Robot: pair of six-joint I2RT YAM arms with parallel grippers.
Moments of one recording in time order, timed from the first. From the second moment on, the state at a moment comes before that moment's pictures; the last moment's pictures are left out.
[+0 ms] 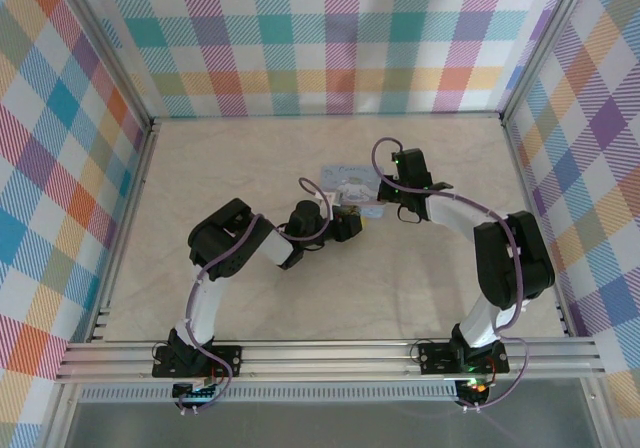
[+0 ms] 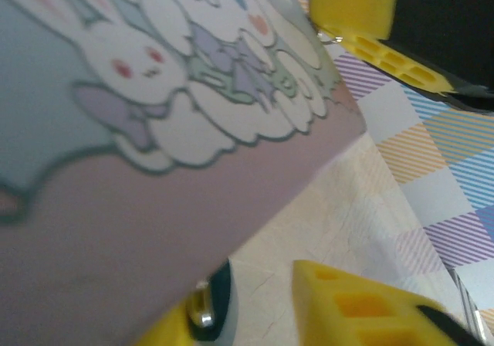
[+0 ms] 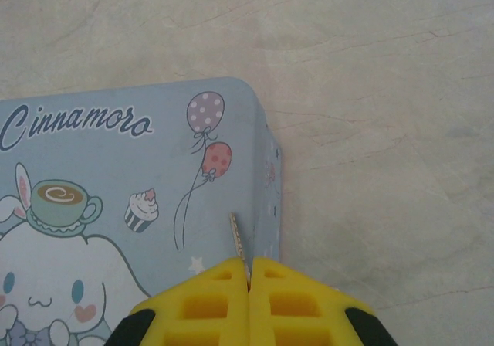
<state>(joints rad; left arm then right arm) -0.69 2.17 0.90 0.98 0.39 -0.74 0.36 1.68 1.01 -0.13 0.00 0.39</state>
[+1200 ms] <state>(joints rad) -0.61 1.99 1.05 0.26 0.58 -0.74 0.30 1.02 0.66 -0.08 -0.46 0.44</state>
